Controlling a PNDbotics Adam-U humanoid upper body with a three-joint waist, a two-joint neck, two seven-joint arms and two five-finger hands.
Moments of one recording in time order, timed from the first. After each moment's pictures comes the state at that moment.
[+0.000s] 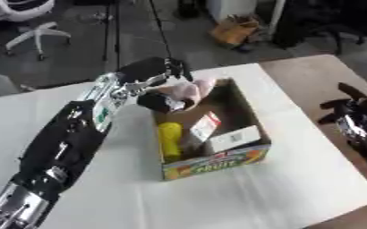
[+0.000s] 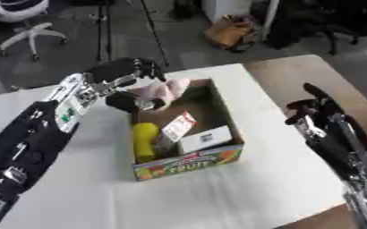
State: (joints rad) left arm -0.95 0.26 -0.23 -0.97 -0.96 -0.48 -0.20; right arm -0.25 -0.33 0.06 -1.68 0.00 -0.11 0.07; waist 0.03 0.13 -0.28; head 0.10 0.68
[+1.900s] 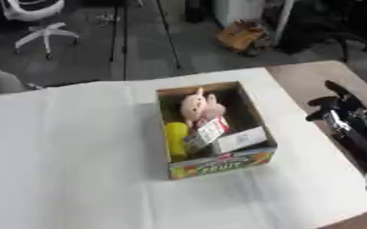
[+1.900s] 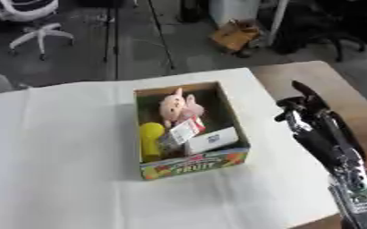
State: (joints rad) left arm -0.63 0.60 0.35 -0.86 -0.44 0.08 0.24; right arm -0.22 -0.33 0.03 -1.67 0.00 -0.11 0.05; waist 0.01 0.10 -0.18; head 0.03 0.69
